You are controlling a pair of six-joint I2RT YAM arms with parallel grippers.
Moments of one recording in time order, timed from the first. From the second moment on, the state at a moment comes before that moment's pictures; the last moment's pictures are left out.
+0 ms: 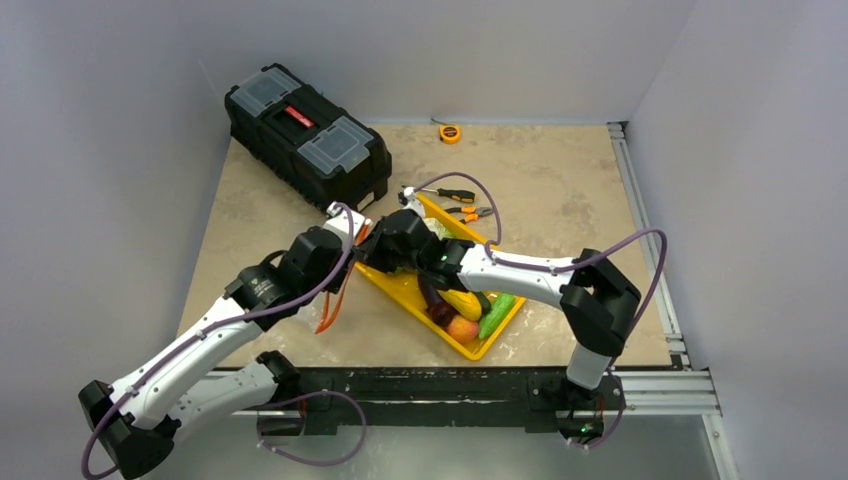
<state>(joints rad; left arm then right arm) -0.73 0.86 0.86 -0.77 -0.40 -0.06 1.04 1.74 1.22 0.05 0.11 1.23</state>
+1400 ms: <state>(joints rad) -0.73 0.83 0.88 -0.83 -0.63 -0.12 1.09 1.64 1.22 0.08 0.00 0.66</state>
